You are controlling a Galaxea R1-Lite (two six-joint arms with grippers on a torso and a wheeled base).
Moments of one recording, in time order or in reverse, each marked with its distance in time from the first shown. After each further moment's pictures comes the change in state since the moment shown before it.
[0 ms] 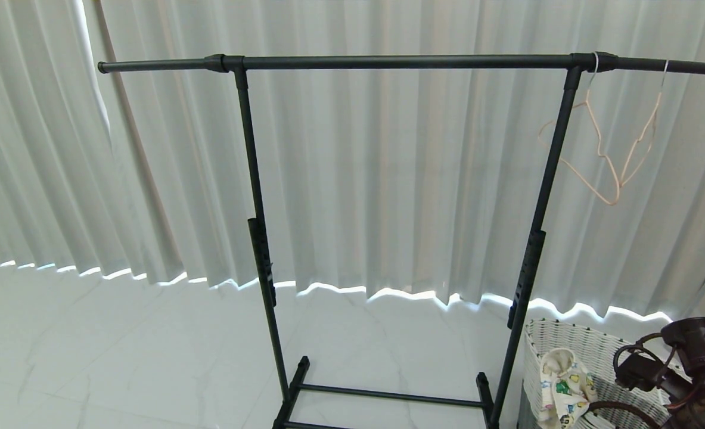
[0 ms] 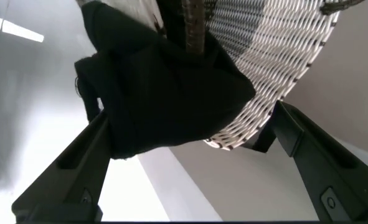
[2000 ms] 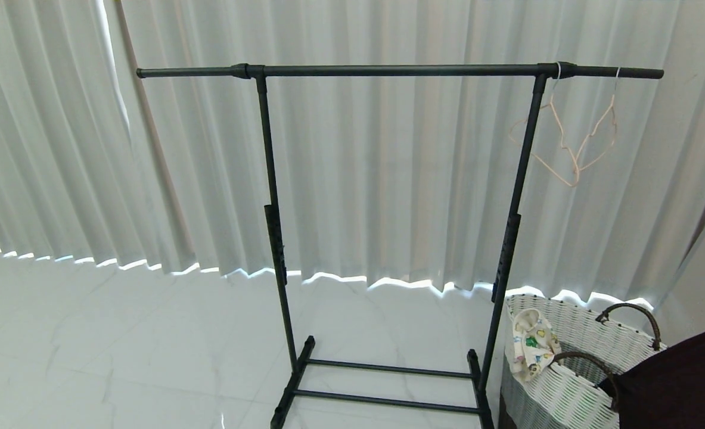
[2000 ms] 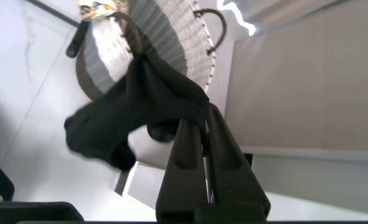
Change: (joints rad) left arm 0.000 0.000 0.000 0.000 0.000 -0.003; right arm 0.211 -0.795 -0.528 0.820 0.041 0.121
